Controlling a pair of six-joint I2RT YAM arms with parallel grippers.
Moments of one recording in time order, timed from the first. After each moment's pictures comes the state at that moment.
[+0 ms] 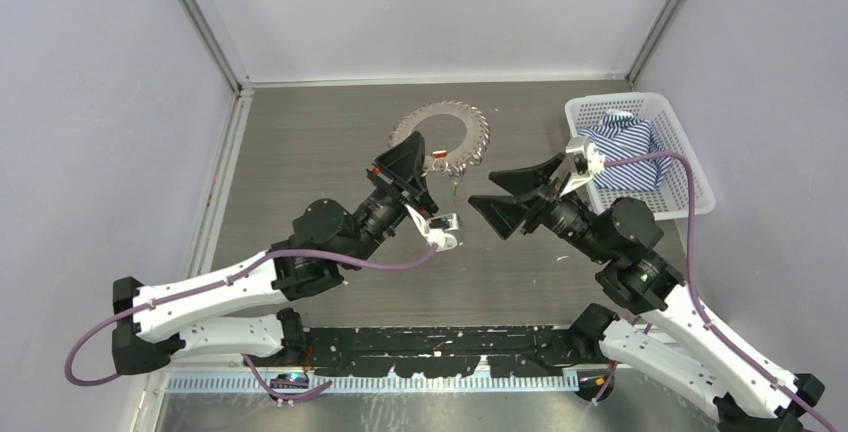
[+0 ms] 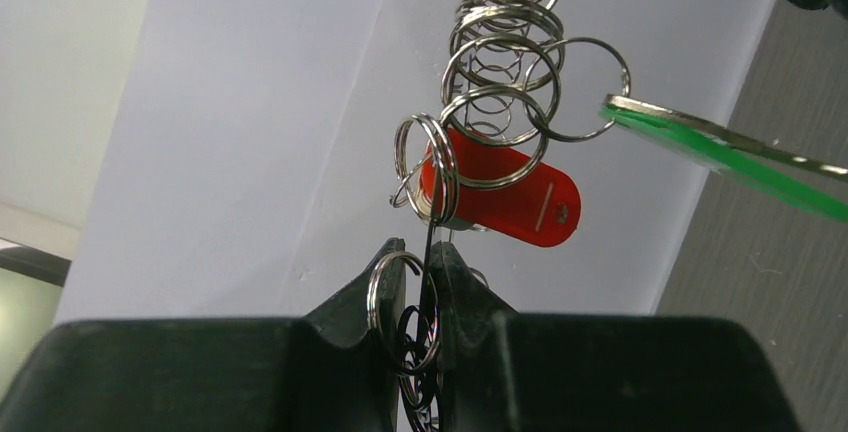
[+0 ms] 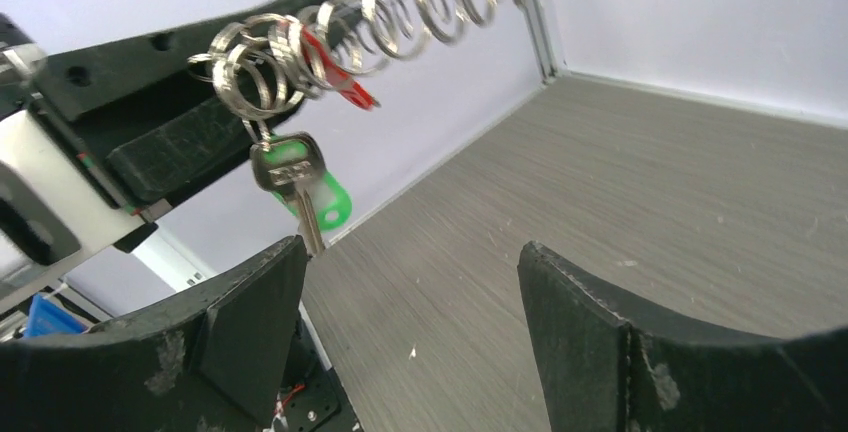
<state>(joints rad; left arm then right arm) -1.24 0.99 0.97 0.34 -0.45 1.47 0.75 0.61 0.77 0.06 -0.17 0.45</state>
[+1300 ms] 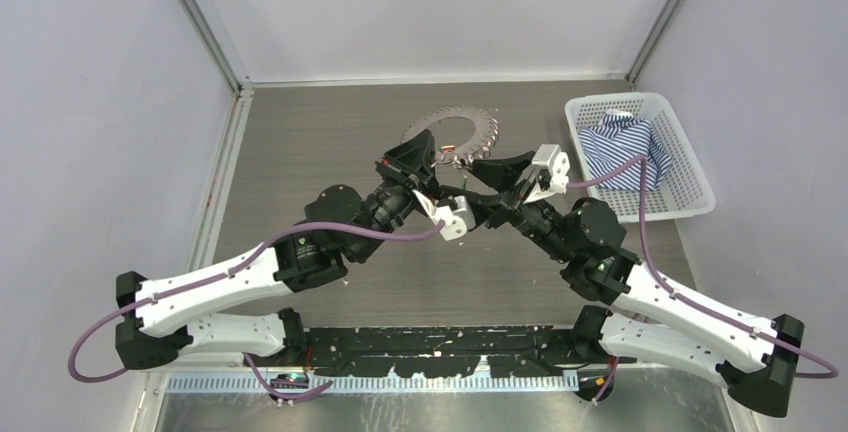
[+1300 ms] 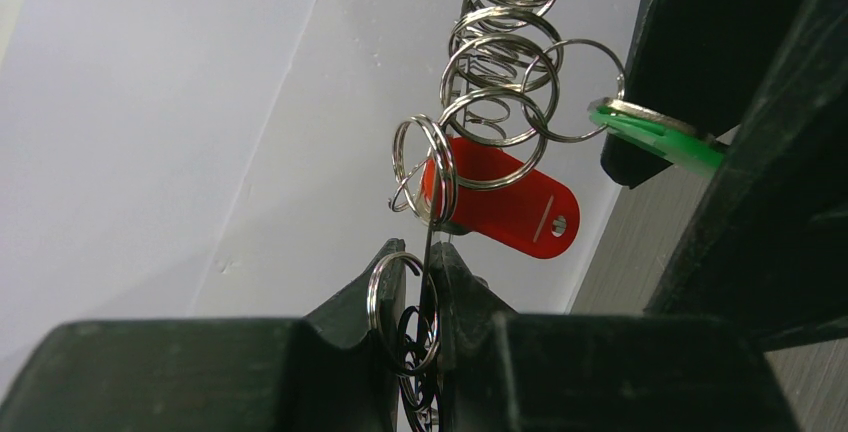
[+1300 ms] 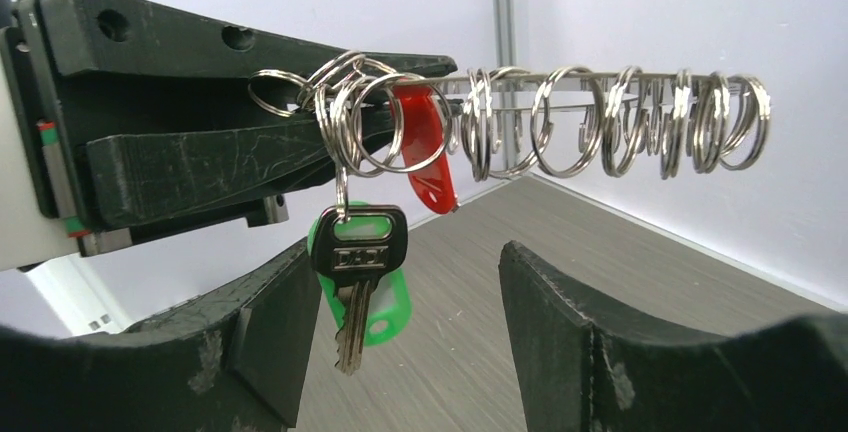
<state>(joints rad) -1.24 1.06 1.11 0.15 -0.47 1.23 0.97 0.79 0.72 0.45 0.01 0.16</state>
